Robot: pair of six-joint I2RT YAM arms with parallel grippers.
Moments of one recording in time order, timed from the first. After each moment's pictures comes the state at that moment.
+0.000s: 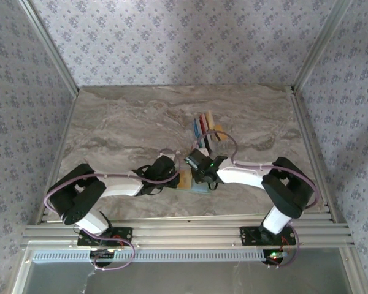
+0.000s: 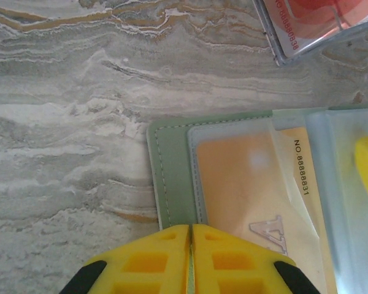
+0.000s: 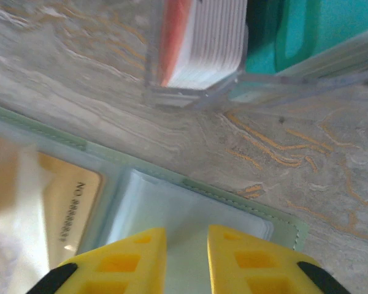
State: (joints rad) left arm -0.88 1.55 0.58 0.10 -0.02 -0.70; right arm 0.89 1.65 0.89 -0.42 0.27 0.58
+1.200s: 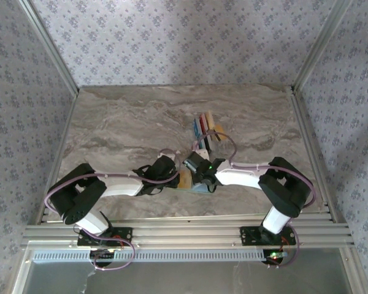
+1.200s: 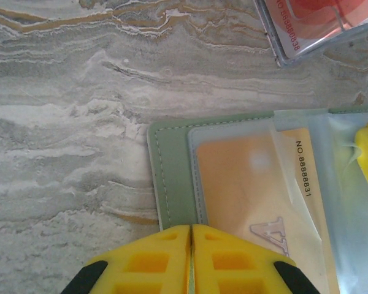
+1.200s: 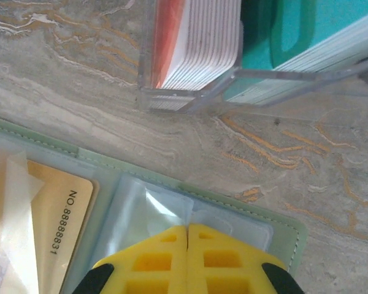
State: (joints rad) left arm -0.89 1.56 0.58 0.11 -0.03 -0.70; right arm 0.93 1.66 0.88 -0.40 0.34 0.61
